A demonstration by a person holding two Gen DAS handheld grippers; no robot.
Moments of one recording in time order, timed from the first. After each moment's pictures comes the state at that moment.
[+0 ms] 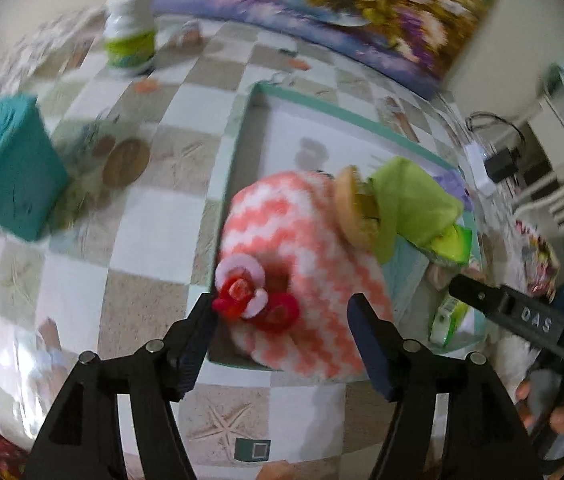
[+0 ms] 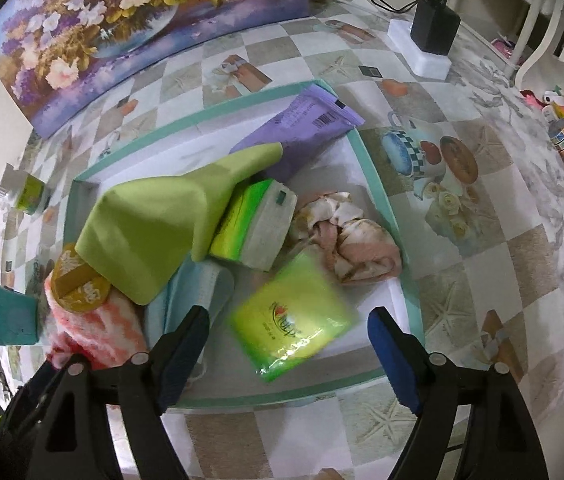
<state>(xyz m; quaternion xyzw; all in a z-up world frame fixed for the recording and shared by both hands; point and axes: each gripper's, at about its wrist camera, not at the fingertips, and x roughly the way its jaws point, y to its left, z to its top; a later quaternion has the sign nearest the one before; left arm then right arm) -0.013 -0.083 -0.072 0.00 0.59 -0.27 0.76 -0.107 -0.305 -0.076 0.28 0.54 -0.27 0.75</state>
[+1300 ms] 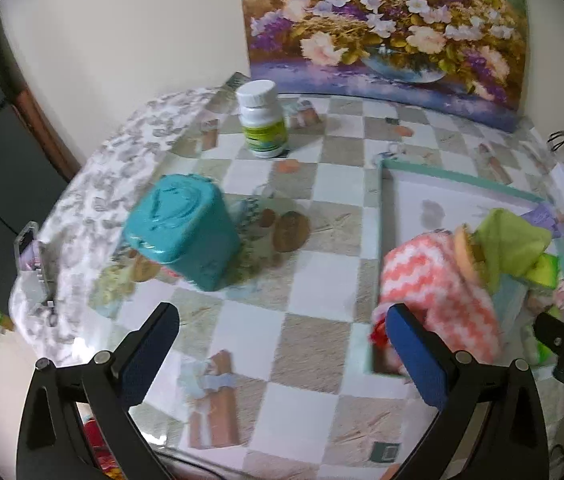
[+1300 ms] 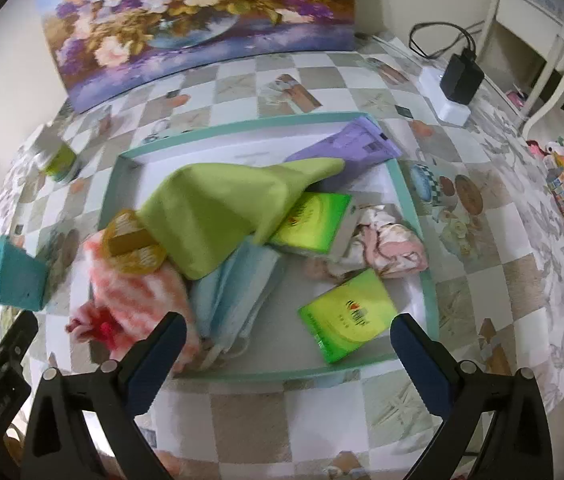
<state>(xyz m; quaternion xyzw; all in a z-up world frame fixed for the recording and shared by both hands) -0.020 -0.039 -0.018 0.14 0.46 -0.10 0.87 -0.104 -0.247 -0.049 0.21 0.52 -0.25 0.79</state>
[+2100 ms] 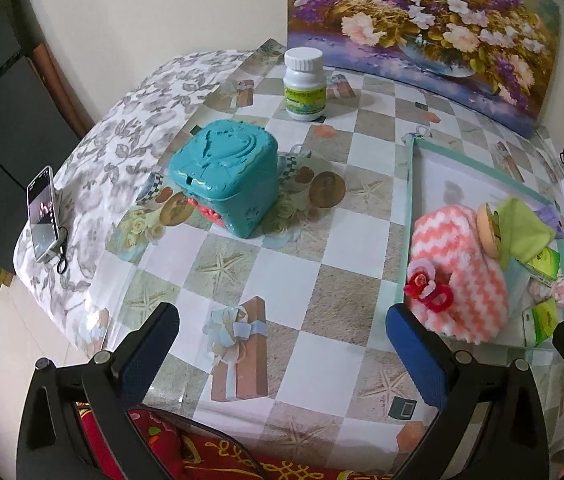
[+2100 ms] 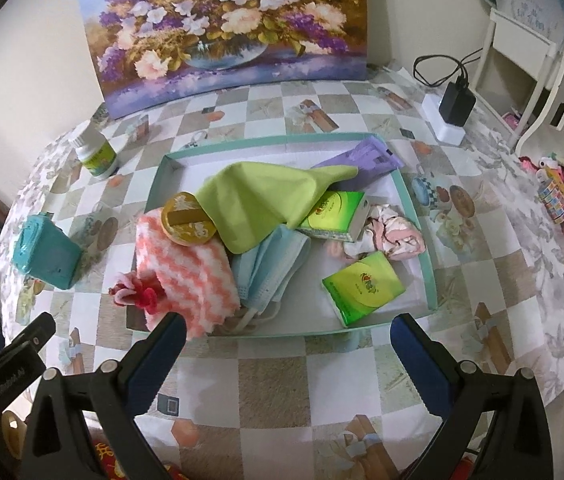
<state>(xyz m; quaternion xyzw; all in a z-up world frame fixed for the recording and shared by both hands) -0.027 0.006 -0.017 0.10 0.52 -0.07 0.84 -0.135 -0.209 -0.020 0.19 0.48 -0.25 0.82</state>
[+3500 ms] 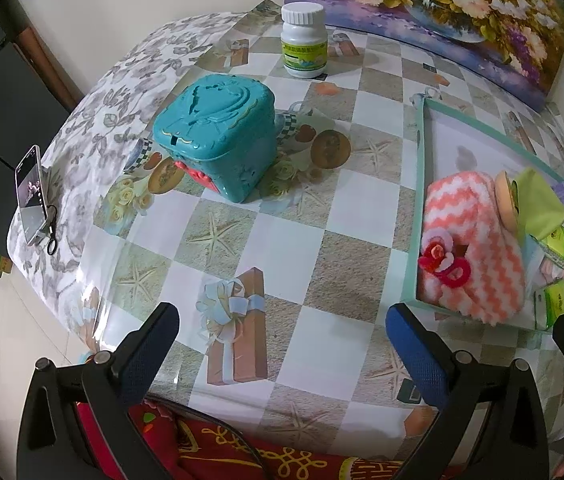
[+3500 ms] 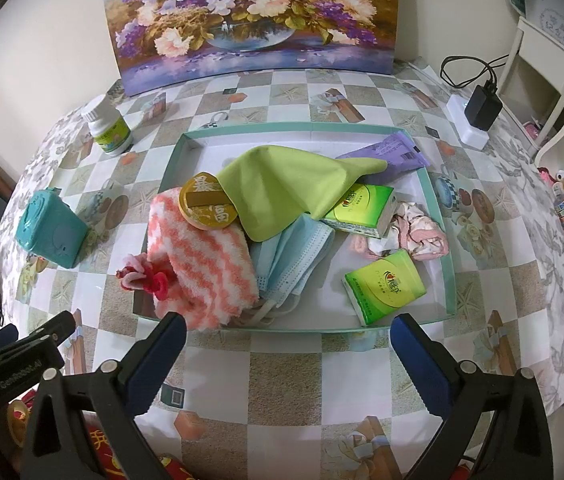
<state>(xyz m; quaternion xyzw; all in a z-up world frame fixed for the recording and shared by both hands) -0.019 0.006 -0.039 0.11 0.57 -0.07 0.81 -0.120 -0.200 -0.030 0.17 0.50 -0.21 0.82</state>
